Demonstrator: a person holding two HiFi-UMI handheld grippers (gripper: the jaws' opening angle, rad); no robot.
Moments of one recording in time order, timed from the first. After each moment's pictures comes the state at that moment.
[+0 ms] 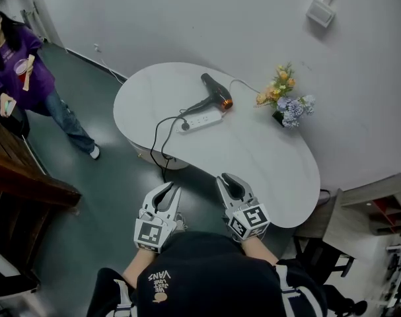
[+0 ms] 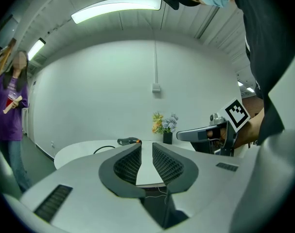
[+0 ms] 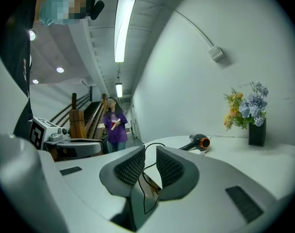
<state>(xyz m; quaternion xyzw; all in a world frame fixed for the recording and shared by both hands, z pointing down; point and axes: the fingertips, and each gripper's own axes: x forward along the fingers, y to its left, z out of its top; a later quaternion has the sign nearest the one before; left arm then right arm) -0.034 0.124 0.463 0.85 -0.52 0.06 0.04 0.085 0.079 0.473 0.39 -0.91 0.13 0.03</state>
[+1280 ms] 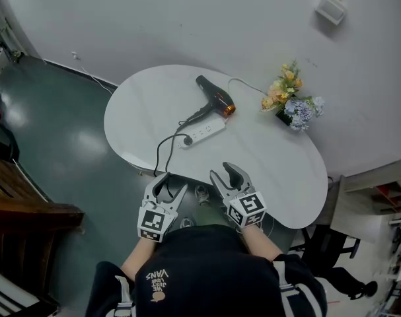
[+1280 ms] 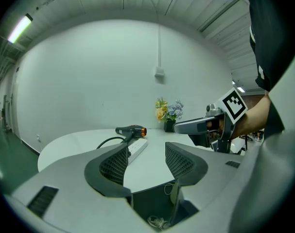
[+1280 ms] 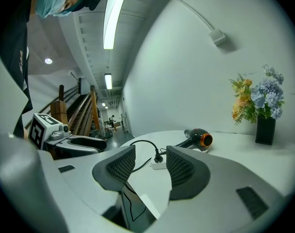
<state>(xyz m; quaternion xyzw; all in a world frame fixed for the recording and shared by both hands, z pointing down) -0.086 -0.002 0.524 0.88 -0.45 0.12 0.08 0.029 -0.036 0.517 0.43 -0.89 0.14 0.07</state>
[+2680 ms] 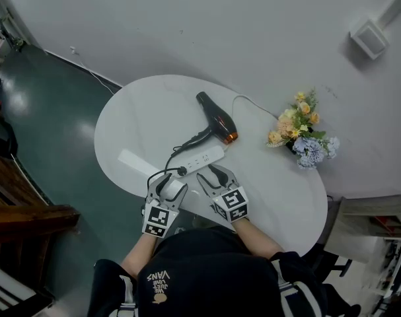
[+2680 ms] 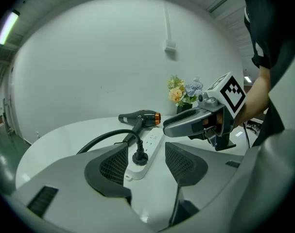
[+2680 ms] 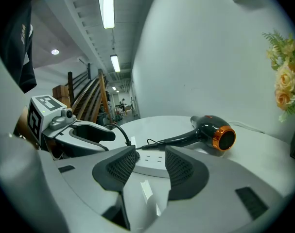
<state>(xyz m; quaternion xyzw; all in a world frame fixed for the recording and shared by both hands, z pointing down) -0.060 -0.149 0.599 0.86 -0.45 0.19 0.11 0.009 -0.187 0.597 0.35 -0.91 0.15 0.17</state>
